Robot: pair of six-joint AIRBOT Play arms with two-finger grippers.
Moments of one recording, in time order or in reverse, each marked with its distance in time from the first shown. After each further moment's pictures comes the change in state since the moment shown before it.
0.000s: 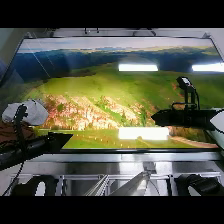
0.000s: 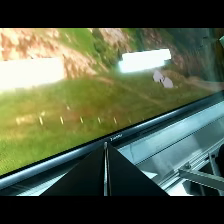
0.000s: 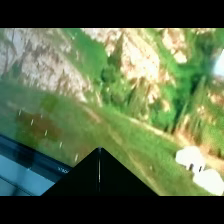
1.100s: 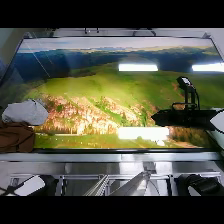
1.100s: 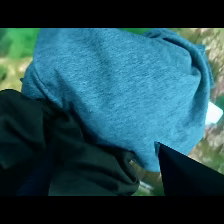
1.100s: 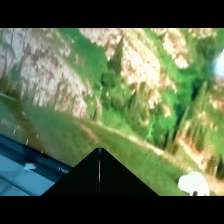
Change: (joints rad) left arm 0.637 -0.971 0.779 0.578 0.080 -0.060; right arm 0.000 0.000 0.000 -0.001 0.000 0.000
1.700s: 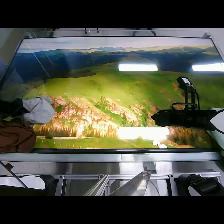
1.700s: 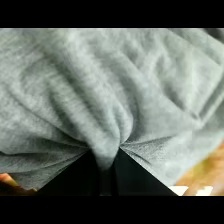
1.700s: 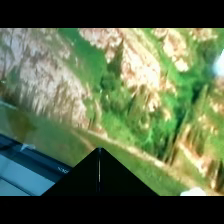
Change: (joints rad) left arm -0.187 -0.381 0.178 -0.120 -0.120 0.073; right arm 0.000 0.000 0.000 0.000 0.000 0.000
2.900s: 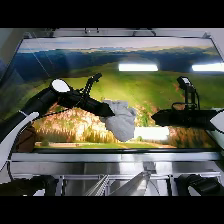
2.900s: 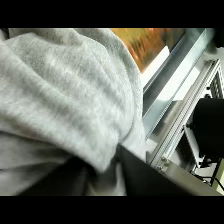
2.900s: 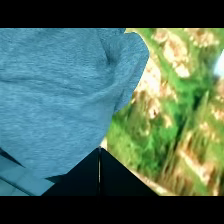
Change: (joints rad) left arm -0.981 0.211 -0.243 -0.531 0.144 0.120; right arm 0.000 0.000 0.000 0.000 -0.002 0.000
